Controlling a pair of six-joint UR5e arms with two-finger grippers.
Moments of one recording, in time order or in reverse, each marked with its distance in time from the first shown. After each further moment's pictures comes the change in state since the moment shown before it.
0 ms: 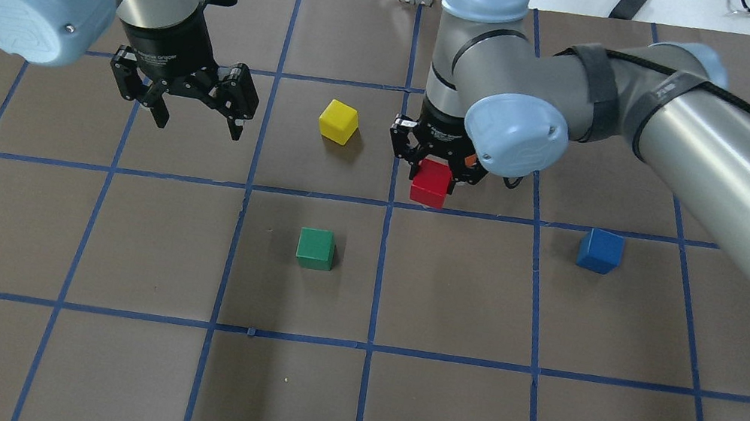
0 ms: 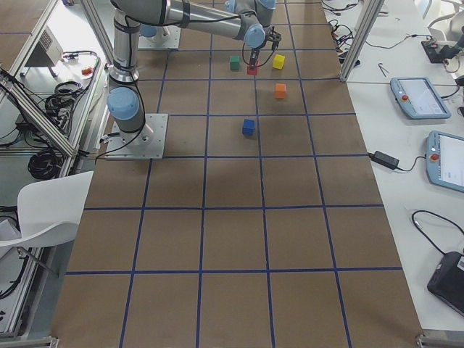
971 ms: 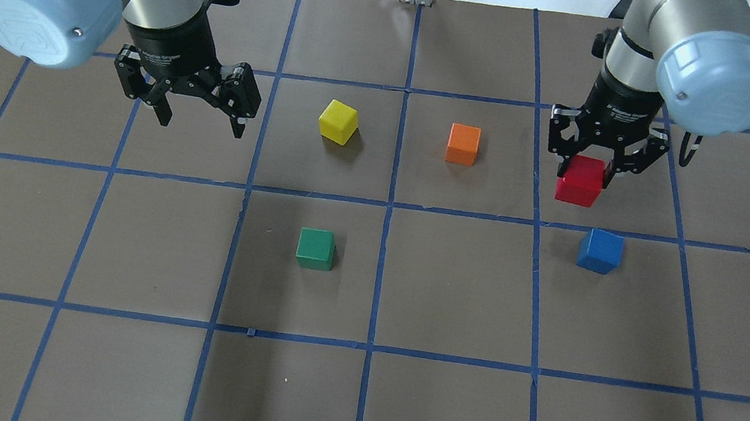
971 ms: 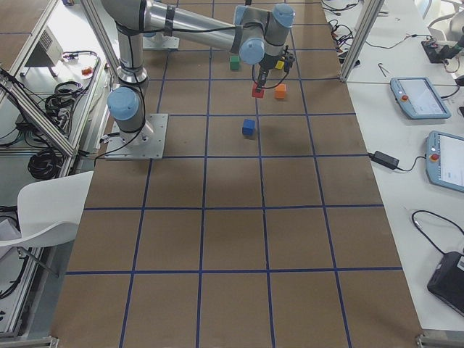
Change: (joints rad) left arm -0.003 -0.011 -0.003 0.021 0.004 -0.004; right arm -0.306 -0.085 0.017 0.163 -0.077 -0.364
